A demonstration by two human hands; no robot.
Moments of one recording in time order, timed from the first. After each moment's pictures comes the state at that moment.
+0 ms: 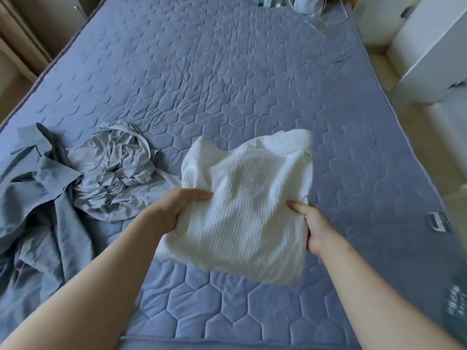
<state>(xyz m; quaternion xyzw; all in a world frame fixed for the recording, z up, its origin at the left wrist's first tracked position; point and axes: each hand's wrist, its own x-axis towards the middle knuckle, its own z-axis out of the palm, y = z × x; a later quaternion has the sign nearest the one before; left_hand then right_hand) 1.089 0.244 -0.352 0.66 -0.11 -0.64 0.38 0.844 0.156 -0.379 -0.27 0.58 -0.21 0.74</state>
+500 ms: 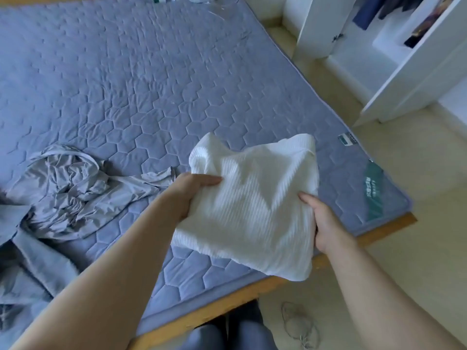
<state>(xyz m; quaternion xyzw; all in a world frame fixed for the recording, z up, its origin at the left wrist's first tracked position) 0.977 0.292 -0.303 0.65 -0.23 -0.67 0.29 0.728 0.321 -0.334 -0.13 0.63 -0.37 0.67</state>
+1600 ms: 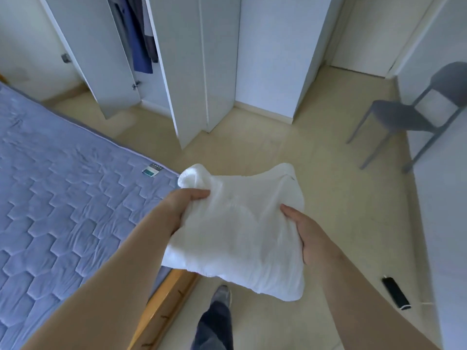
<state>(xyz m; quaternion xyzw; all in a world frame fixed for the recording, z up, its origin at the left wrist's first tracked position) 0.438 0.364 -0.247 0.53 -0.44 -0.72 0.09 0.278 0.541 -0.260 0.04 0.65 -0.58 0.50</state>
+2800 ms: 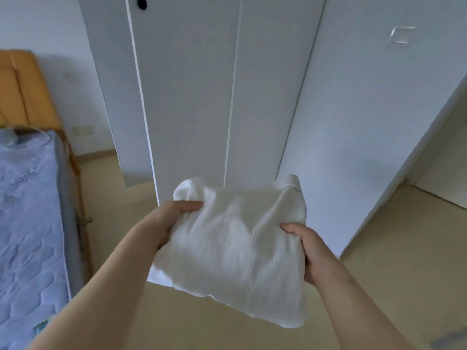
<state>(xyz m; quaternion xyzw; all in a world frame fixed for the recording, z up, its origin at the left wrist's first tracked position) -0.023 -0.048 -0.154 0.52 -0.38 -0.71 0.28 -0.257 0.059 -0.158 -0.20 0.57 -0.53 0.60</state>
